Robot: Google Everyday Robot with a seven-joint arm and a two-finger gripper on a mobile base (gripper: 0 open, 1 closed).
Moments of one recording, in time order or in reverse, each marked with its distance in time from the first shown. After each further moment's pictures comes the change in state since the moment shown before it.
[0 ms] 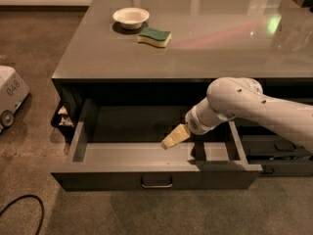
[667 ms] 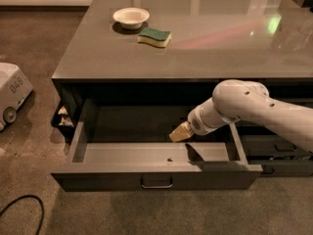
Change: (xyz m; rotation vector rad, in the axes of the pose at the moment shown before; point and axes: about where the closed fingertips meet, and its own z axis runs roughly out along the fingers) arm -0.003 0.000 -0.006 -0.010 -0.062 0.011
